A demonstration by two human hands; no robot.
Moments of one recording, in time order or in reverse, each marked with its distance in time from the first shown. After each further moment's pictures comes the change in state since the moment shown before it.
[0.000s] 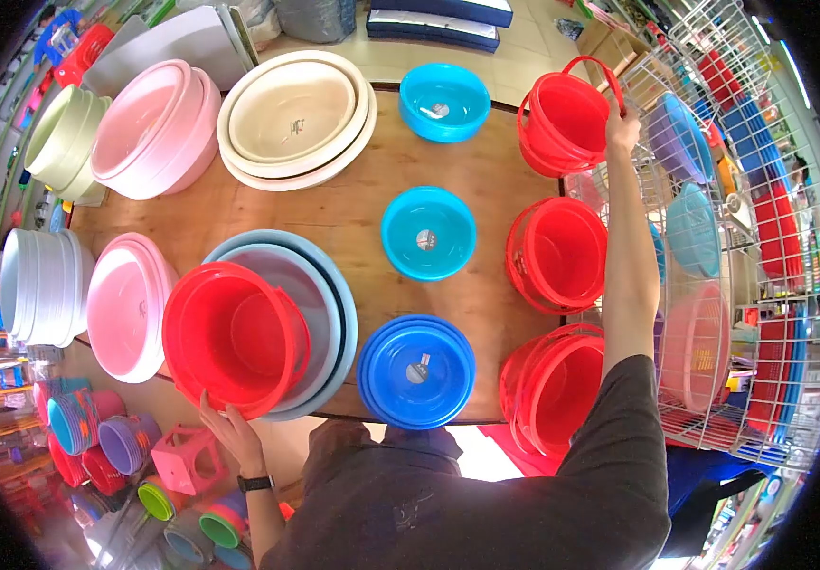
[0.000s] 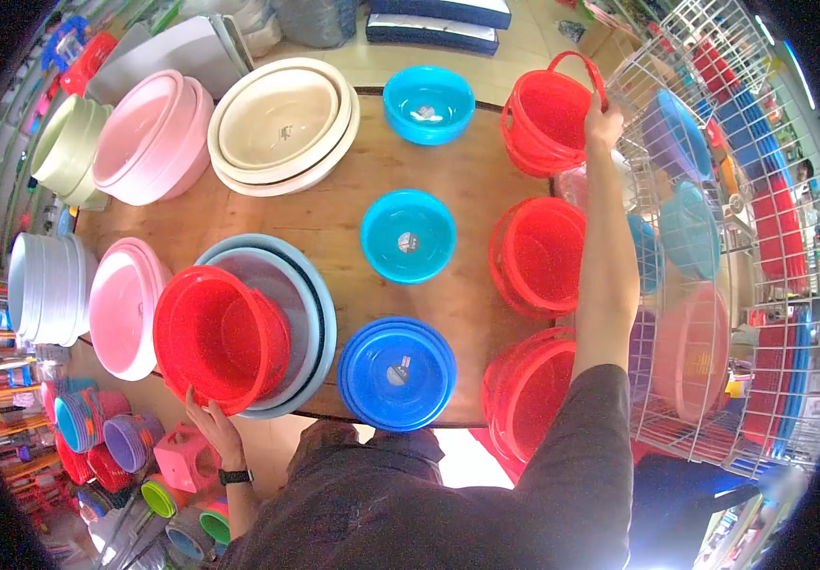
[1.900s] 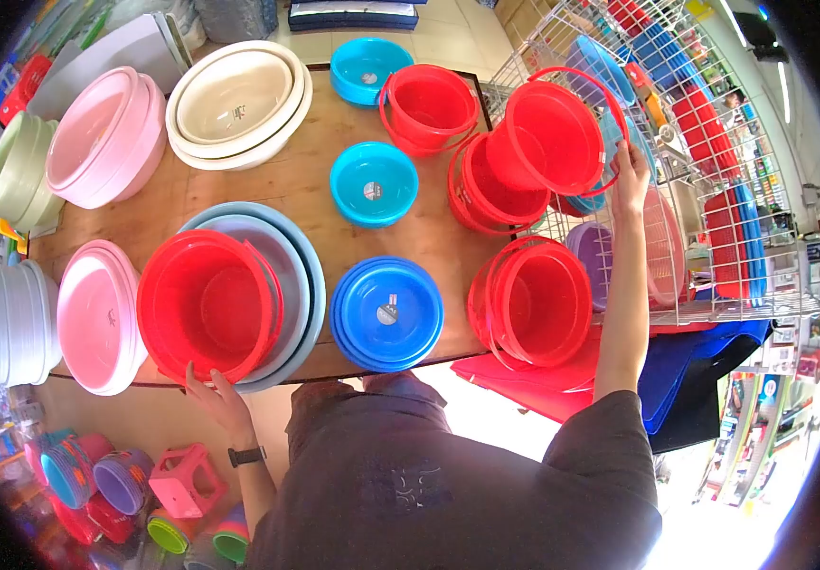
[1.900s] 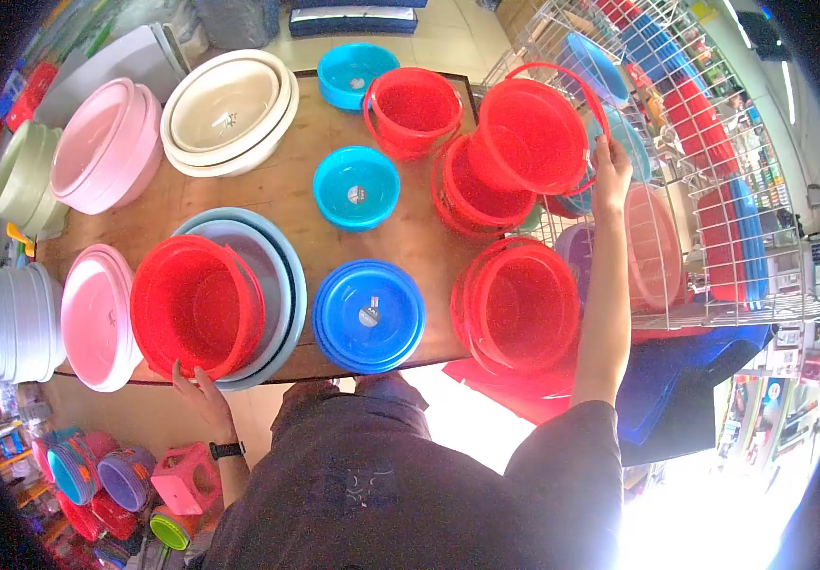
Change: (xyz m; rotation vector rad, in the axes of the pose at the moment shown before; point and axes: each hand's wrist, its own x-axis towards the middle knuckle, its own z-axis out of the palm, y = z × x) left_hand 0.001 -0.011 -0.006 -0.126 -0.036 0.064; right_hand -0.131 0.011 -0.289 0.514 -0.253 0.041
